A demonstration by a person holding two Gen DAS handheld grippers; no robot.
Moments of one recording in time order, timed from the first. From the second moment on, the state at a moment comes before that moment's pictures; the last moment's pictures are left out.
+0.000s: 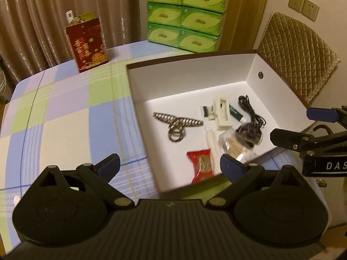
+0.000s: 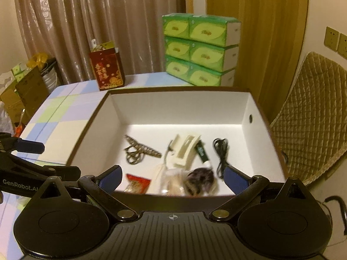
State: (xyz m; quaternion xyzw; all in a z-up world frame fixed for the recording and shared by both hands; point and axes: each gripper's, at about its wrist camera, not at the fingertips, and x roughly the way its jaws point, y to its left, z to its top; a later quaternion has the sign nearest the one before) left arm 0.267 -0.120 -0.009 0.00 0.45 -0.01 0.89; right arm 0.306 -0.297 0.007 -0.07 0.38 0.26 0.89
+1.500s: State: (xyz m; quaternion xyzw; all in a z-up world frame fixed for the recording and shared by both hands) left arm 0.101 0.056 -0.026 -0.05 0.48 0.09 0.87; right arm 0.173 -0.200 -0.027 -0.08 0.44 0.29 0.85
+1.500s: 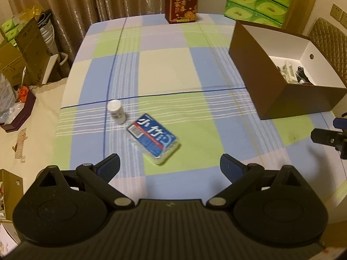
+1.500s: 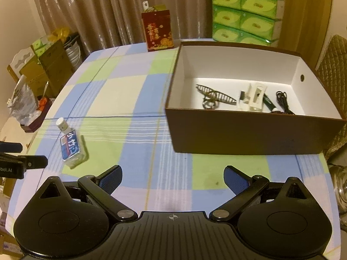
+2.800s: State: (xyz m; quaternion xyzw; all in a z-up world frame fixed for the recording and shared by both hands) left arm 0.095 0.191 -0.105 -0.09 0.54 0.14 0.83; right arm 0.147 0.007 -0.132 -0.20 0.44 0.45 0.75
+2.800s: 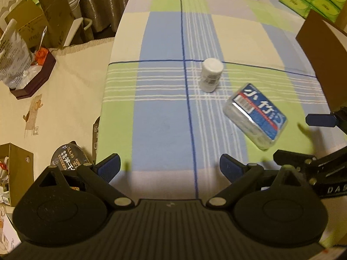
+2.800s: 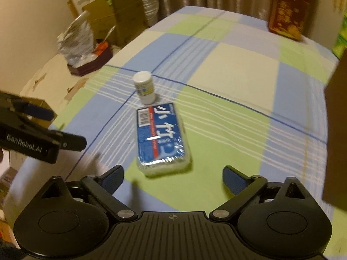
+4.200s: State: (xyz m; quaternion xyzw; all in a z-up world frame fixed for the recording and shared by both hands) left arm 0.195 0.180 -0.123 -0.01 0.45 -0.01 0.89; right arm 0.197 -0.043 -0.135 -0.17 0.45 0.36 0.80
